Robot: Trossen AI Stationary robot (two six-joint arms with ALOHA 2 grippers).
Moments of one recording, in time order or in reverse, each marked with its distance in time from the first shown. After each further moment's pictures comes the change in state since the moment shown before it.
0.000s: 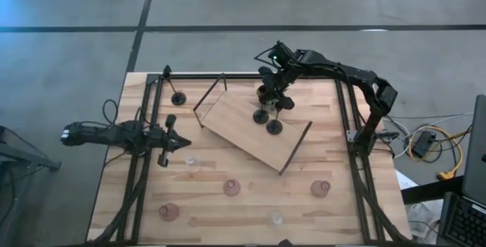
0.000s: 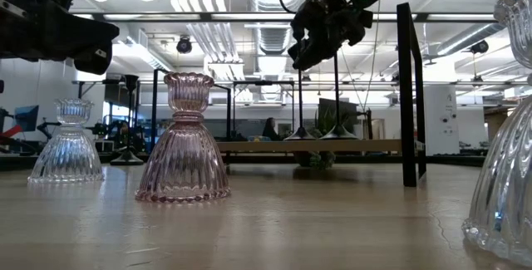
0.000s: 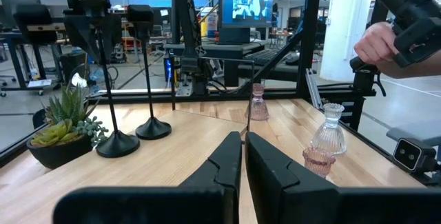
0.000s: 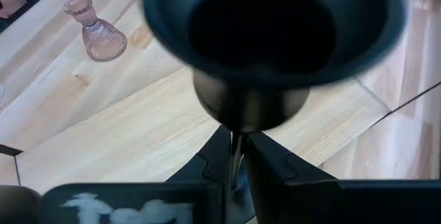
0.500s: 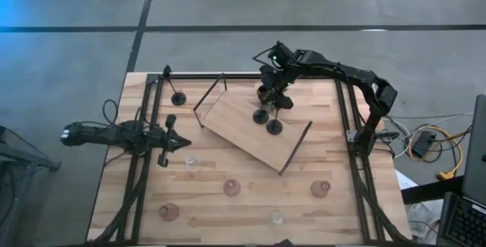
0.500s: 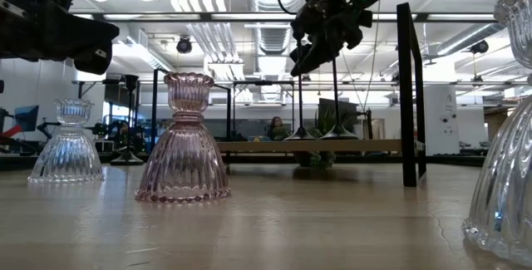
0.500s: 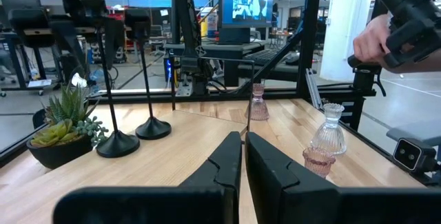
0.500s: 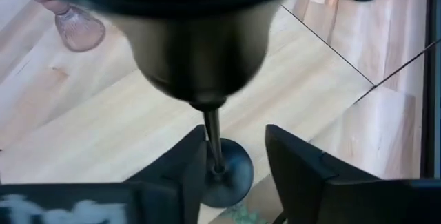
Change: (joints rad) left arm 0.000 0.000 0.000 0.000 0.000 0.000; right arm 0.000 0.000 -0.001 0.003 0.080 0.035
